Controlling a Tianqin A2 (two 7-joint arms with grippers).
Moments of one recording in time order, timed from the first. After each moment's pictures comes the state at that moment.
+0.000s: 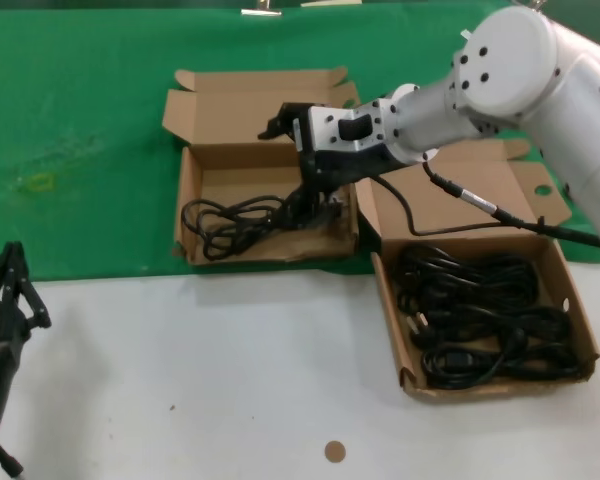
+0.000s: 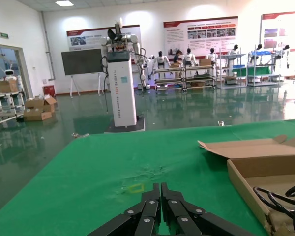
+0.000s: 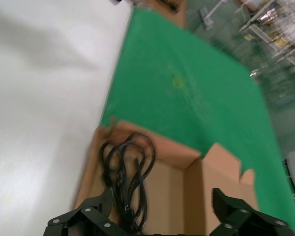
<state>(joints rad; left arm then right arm) 0.00 -0.30 1.60 -1.60 -1.80 0.00 0.00 1.20 0.24 -2.22 0.80 1.22 -0.97 -0.14</state>
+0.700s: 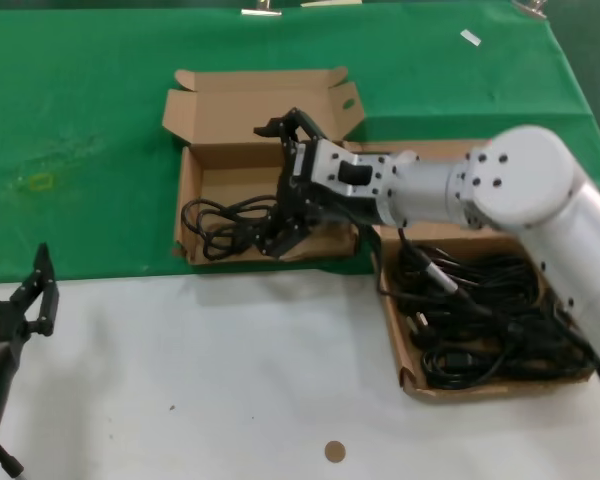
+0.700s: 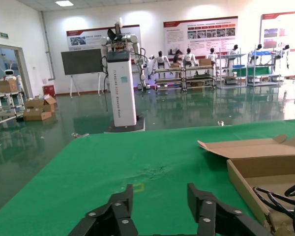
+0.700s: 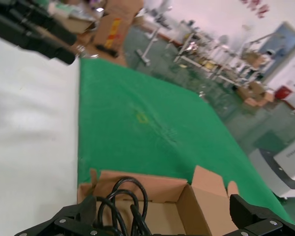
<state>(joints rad) 0.00 -0.30 1.60 -1.60 -1.80 0.00 0.00 0.91 0.25 -2.07 0.99 1.36 -0.74 -0.11</state>
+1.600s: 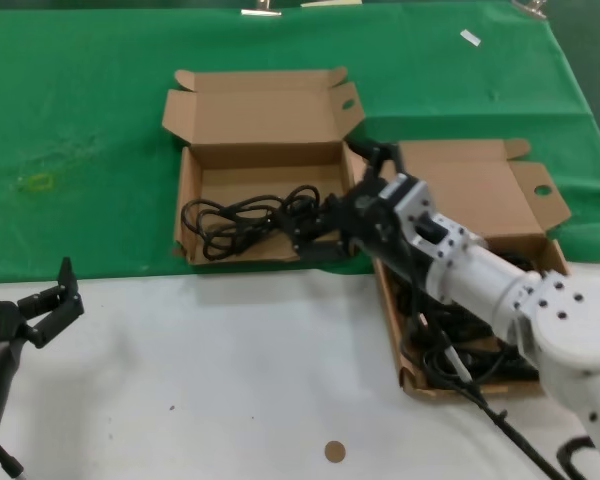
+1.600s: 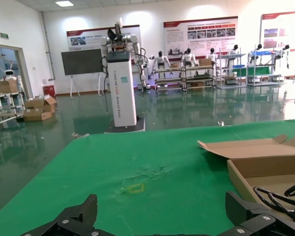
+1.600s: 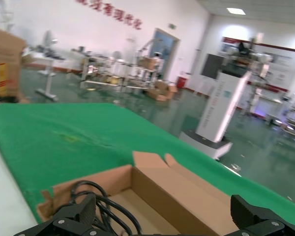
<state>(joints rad) 0.00 -0.30 1.60 -1.60 -1.80 0.00 0.00 0.48 0.28 -1.85 1.28 1.57 -0.39 -0.06</state>
